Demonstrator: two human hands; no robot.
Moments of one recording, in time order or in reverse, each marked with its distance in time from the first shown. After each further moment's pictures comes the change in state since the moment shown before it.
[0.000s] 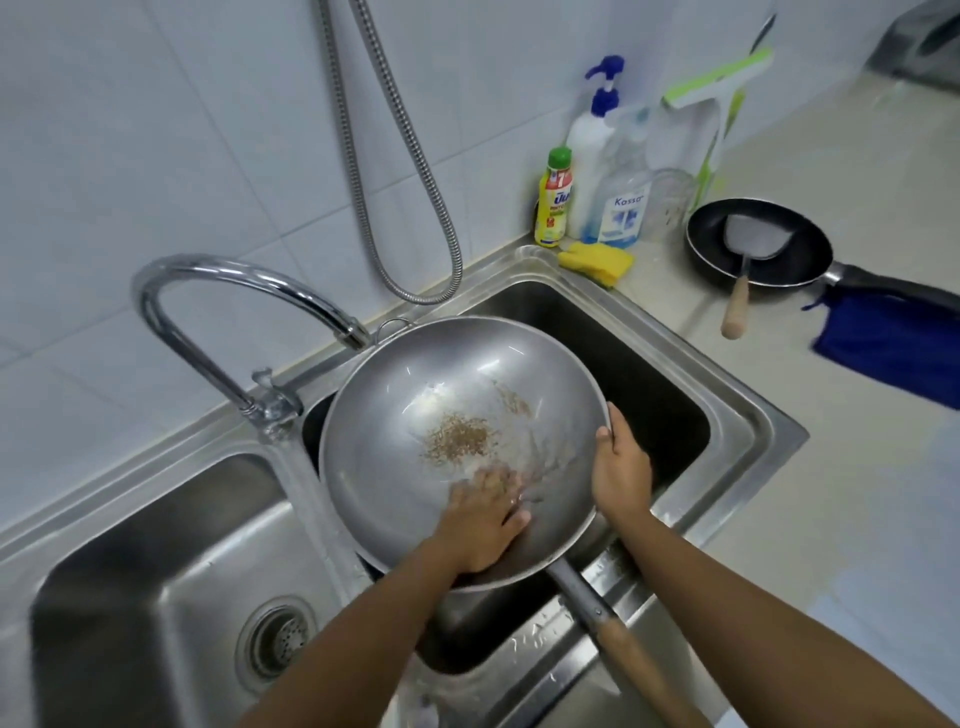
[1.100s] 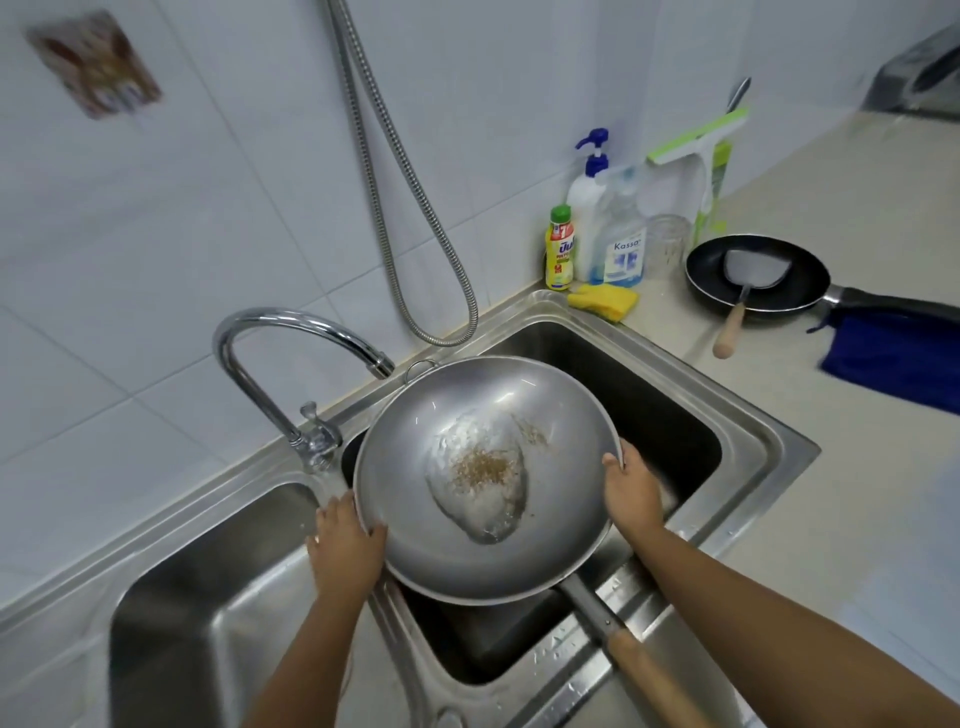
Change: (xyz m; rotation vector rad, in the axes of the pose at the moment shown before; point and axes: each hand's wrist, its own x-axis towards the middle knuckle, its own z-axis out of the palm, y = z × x) left_hand -0.088 -0.115 -0.031 -0.194 0.609 -0.679; right_hand -0.008 0.000 -0.002 0.108 -0.111 0.072
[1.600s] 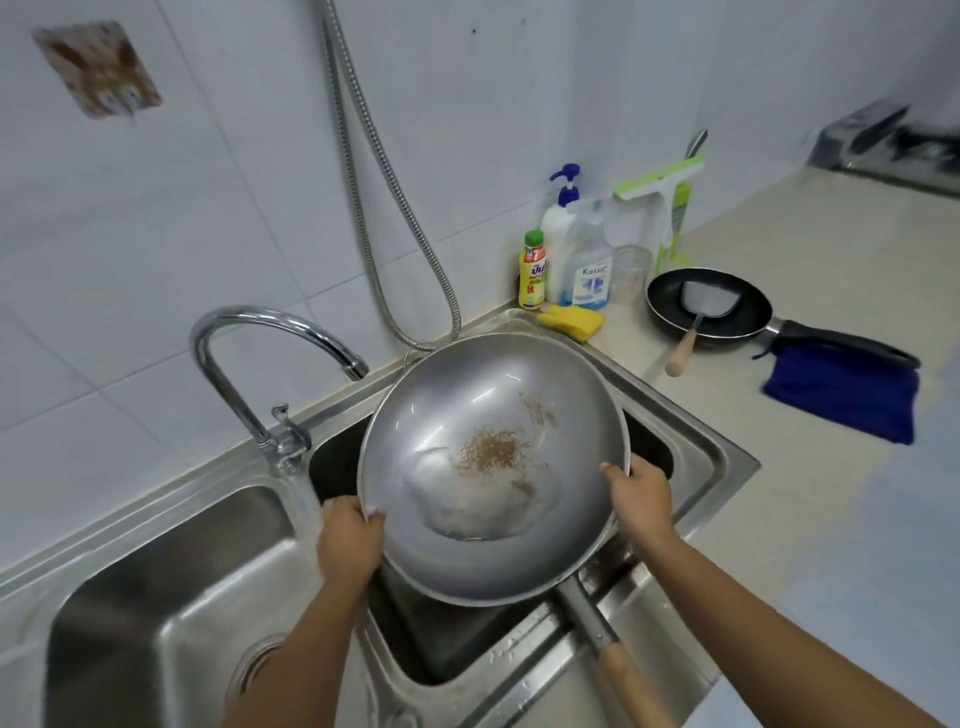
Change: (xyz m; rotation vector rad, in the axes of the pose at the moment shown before) left_hand -0.004 0.042 0.017 -0.393 0.055 -0.055; right_hand -0.029 -0.033 -0.067 0.117 0.080 -0.022
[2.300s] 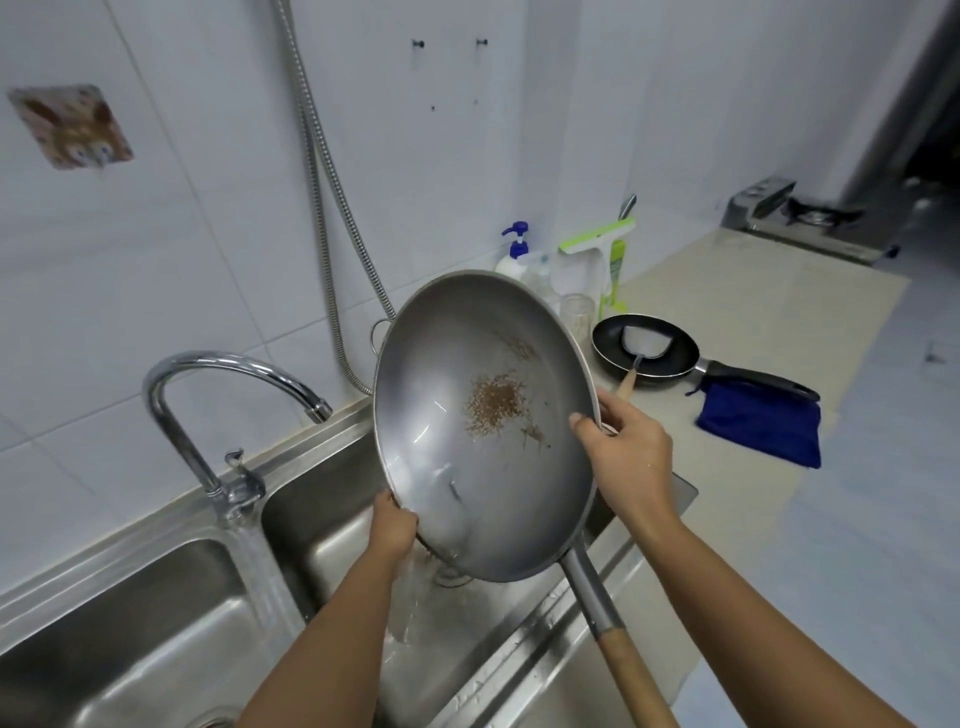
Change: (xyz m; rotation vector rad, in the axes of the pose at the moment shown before) left_hand 0.009 0.098 0.058 -0.712 -0.346 -0.077; right_hand -0.048 -0.107 -0.044 -0.002 0.153 -0.403
